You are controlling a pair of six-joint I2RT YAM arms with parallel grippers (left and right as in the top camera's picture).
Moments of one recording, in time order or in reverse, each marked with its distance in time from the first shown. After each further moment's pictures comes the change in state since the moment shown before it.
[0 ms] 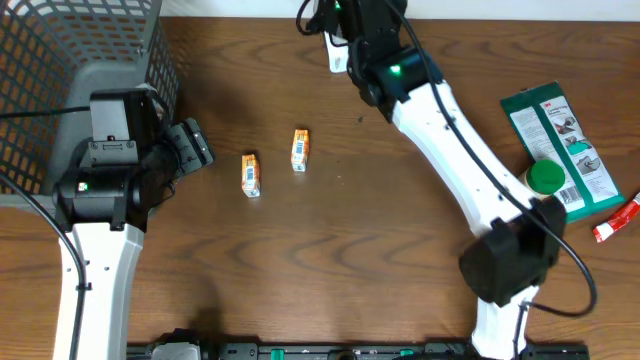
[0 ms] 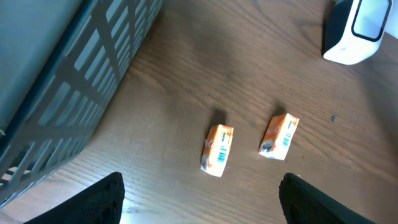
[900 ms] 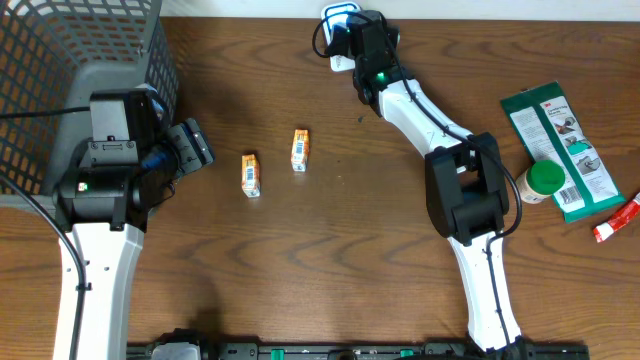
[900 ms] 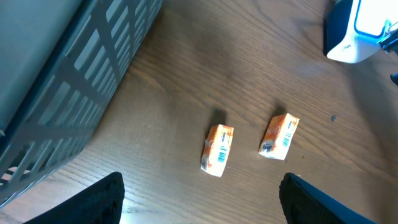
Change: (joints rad) left arm 0.000 0.000 0.000 0.000 0.000 0.000; right arm -0.127 0.419 0.001 0.355 -0.090 -0.076
